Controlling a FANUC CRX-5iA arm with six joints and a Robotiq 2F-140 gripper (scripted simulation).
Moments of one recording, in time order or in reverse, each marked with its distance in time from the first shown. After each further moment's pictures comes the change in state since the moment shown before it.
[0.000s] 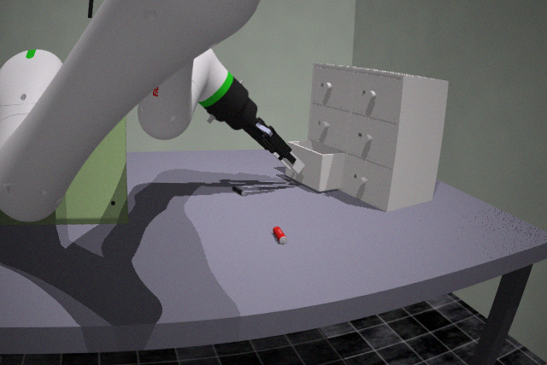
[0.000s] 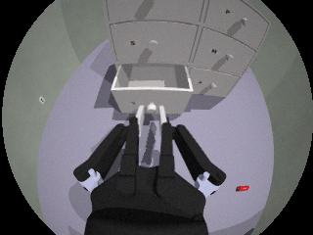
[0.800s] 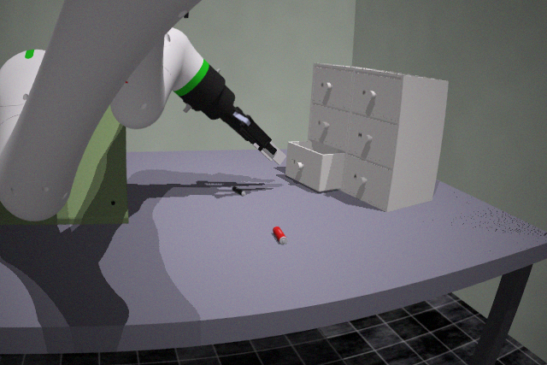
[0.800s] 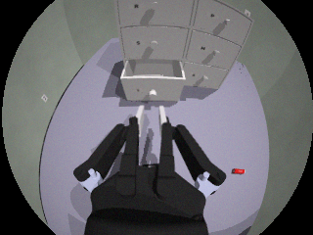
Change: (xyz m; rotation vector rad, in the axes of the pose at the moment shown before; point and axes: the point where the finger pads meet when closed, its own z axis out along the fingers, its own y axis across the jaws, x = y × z) arm -0.016 -0.001 -0.060 0.003 0.007 0.001
